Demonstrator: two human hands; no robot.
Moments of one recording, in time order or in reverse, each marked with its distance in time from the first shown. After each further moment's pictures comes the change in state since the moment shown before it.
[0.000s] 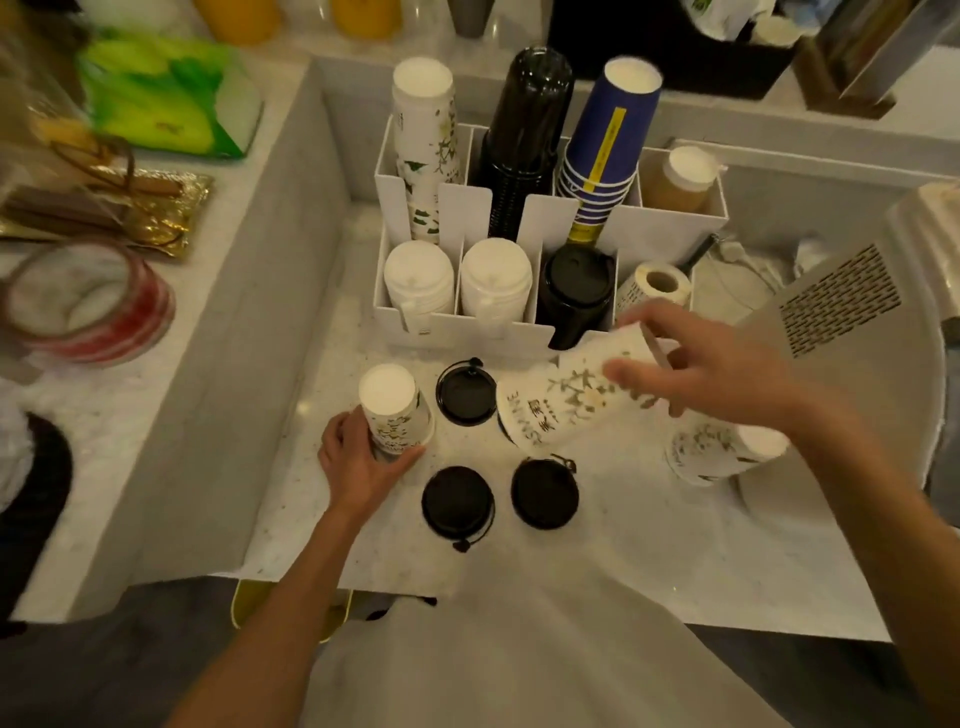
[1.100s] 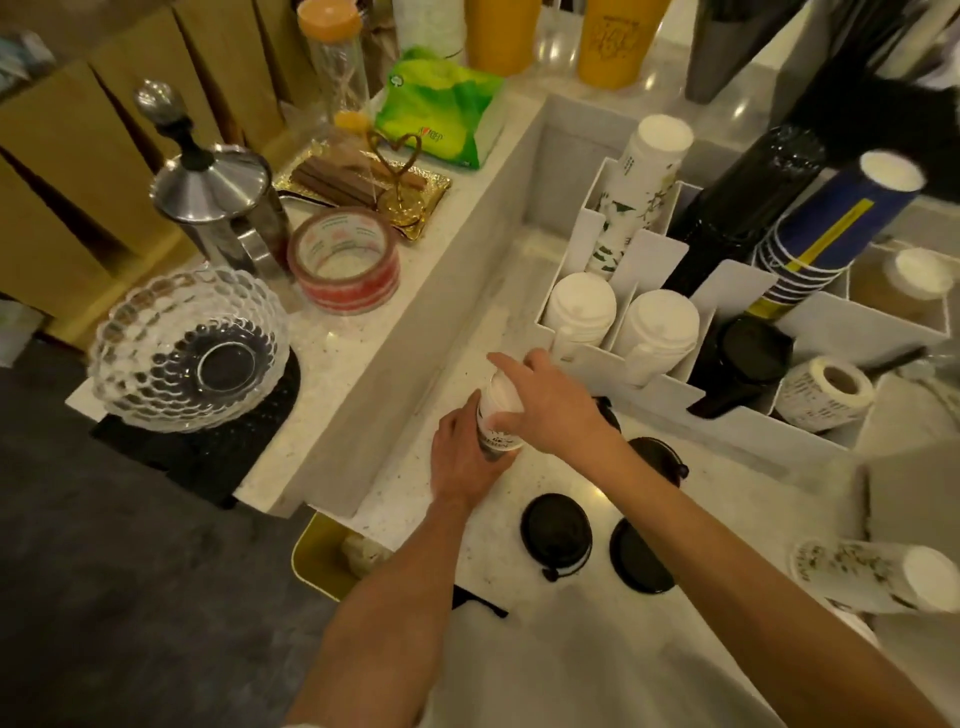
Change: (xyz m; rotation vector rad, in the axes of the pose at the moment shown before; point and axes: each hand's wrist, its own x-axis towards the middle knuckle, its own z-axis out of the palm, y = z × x) left_hand 0.009 -0.009 -0.002 0.005 0.071 -0.073; right_hand 0.138 -0.120 0.197 -0.496 -0.088 -0.294
